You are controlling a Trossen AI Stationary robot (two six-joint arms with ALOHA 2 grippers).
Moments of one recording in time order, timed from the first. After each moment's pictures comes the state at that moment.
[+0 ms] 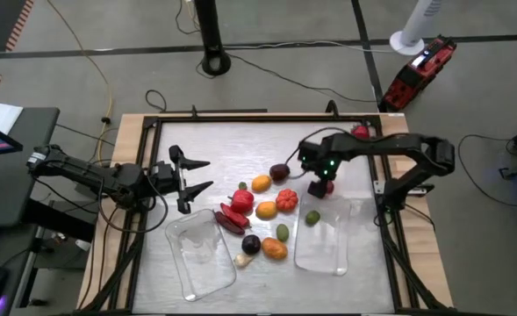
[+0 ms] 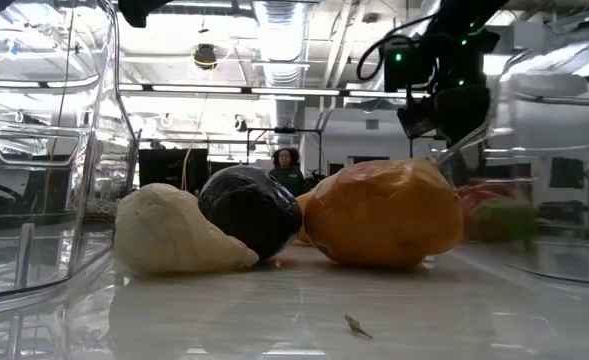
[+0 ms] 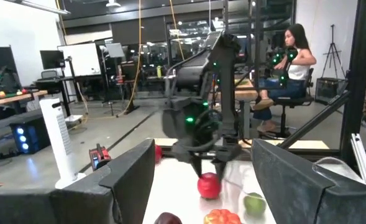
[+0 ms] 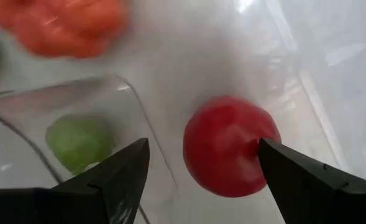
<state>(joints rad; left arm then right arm) -0.26 0.73 0.50 0.37 -0.48 0.12 -0.26 1.53 1.03 -1.02 -0.15 0.25</state>
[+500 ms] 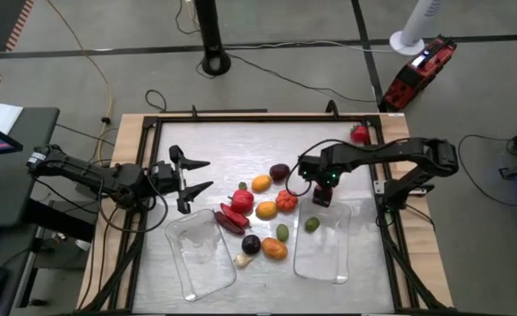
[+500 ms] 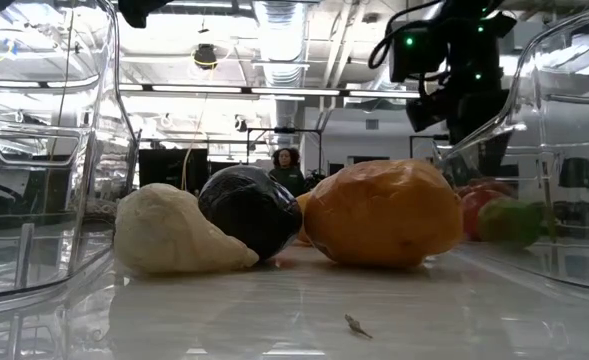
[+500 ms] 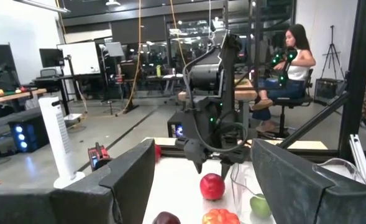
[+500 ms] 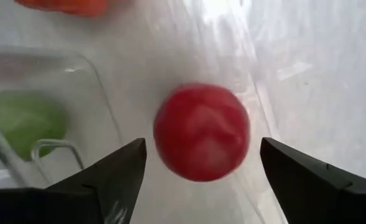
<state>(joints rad) -0.26 0.73 0.50 0.37 -0.48 0.11 -0.16 1.51 1.02 -1.07 0.03 0.21</state>
